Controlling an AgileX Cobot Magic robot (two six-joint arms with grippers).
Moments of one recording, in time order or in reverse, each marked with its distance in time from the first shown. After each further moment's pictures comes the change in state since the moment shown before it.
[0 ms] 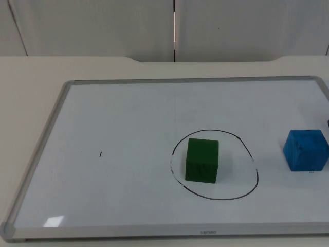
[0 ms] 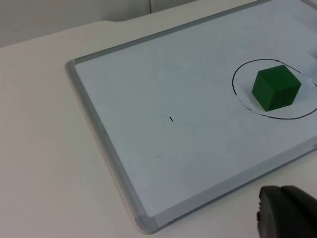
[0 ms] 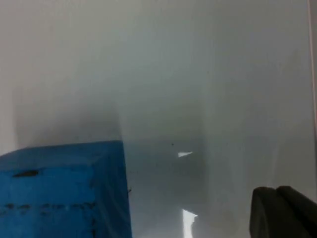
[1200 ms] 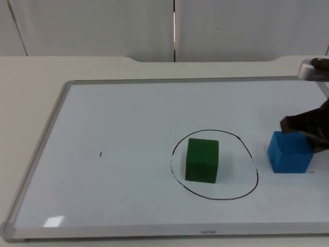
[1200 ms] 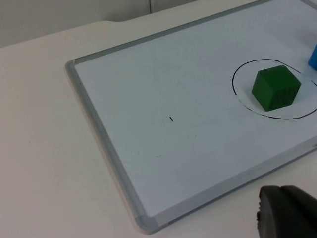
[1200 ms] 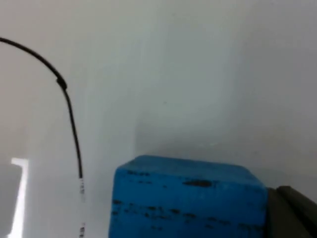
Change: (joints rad) right arm 0.202 0.017 0.000 0.026 -0.135 0.019; left arm 0.000 0.000 0.000 0.000 0.000 0.000
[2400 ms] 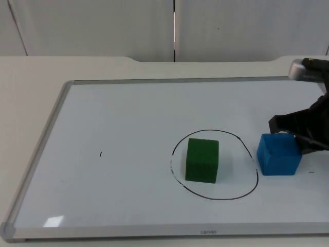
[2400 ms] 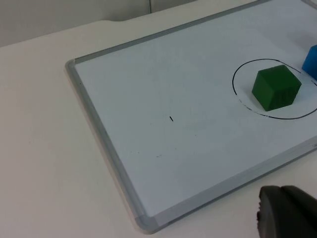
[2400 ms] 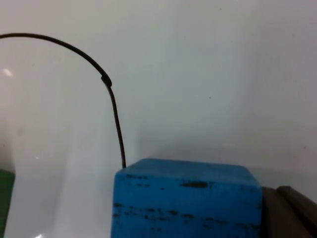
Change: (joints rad) right arm 0.043 0.000 0.000 0.055 -0.012 0.012; left arm 0.000 0.000 0.000 0.000 0.000 -0.001
